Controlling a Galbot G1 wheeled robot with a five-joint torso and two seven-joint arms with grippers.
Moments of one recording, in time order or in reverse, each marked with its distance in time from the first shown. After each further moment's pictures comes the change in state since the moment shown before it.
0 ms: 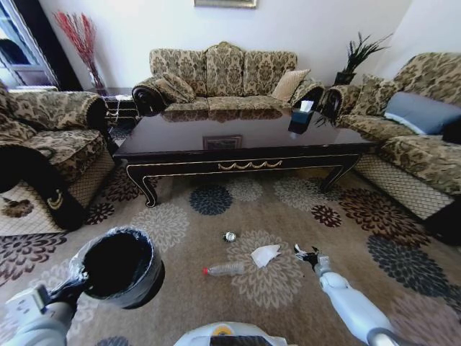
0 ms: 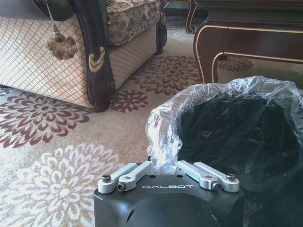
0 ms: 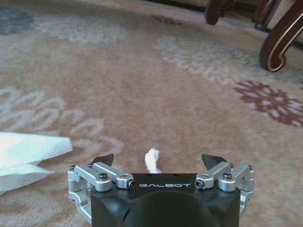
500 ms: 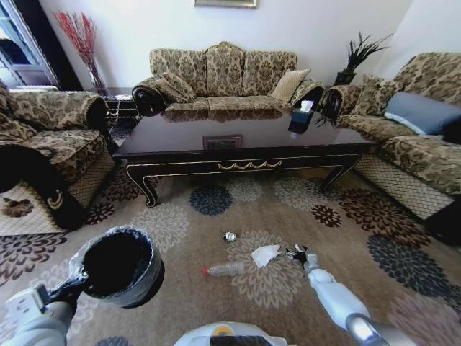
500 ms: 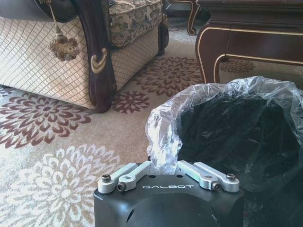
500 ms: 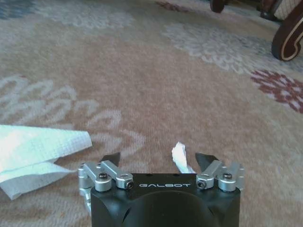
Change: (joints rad) left arm -0.005 0.002 -0.011 0.001 -0.009 0.000 -0.002; right arm 0.075 0.091 -0.006 -0.113 -0.063 -0.017 0.051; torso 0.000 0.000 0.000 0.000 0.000
